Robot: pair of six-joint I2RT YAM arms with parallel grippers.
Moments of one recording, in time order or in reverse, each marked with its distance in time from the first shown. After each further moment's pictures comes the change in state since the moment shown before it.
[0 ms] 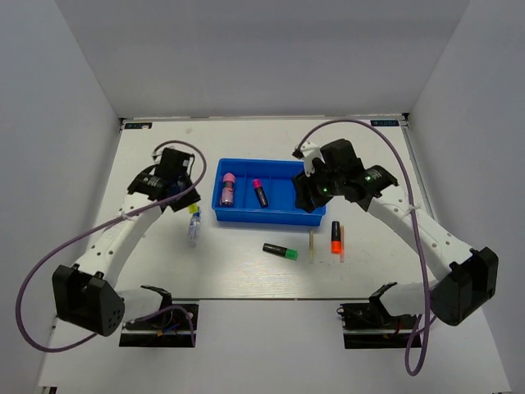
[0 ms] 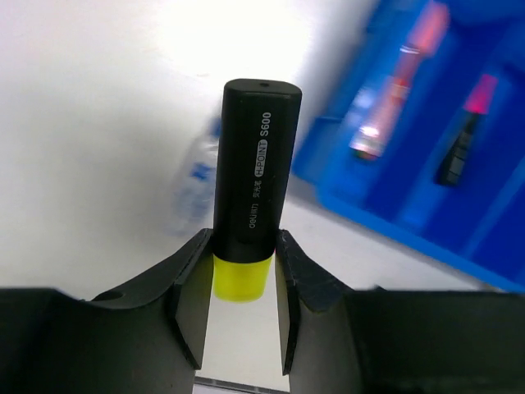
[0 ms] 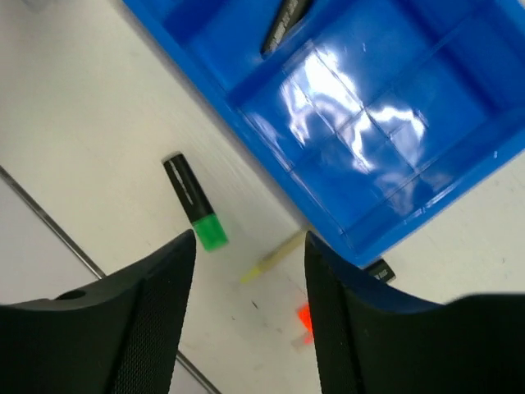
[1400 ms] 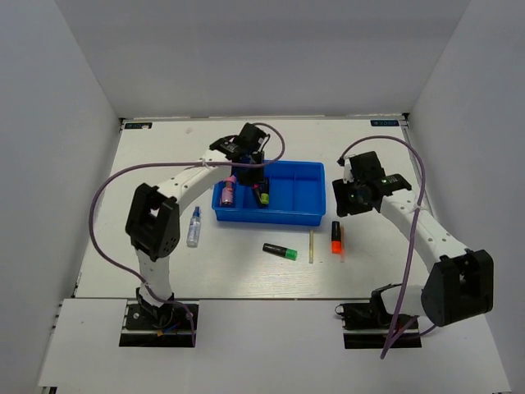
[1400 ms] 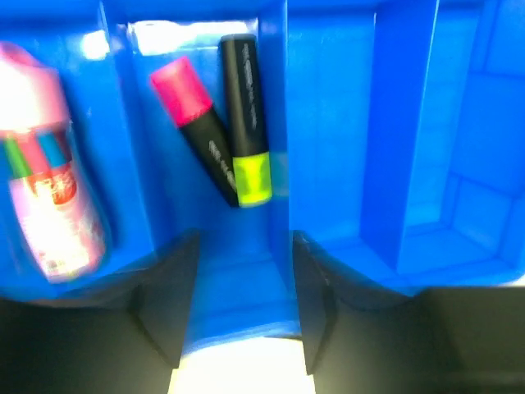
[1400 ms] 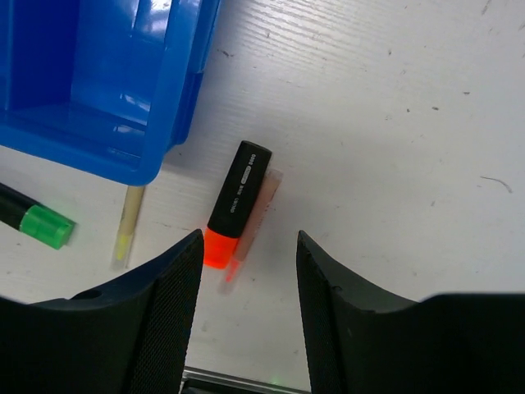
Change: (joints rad) left arm -0.318 0.730 0.616 0.093 0.197 0.198; right arm -0.280 -0.034 -0.250 -0.025 0.264 0.090
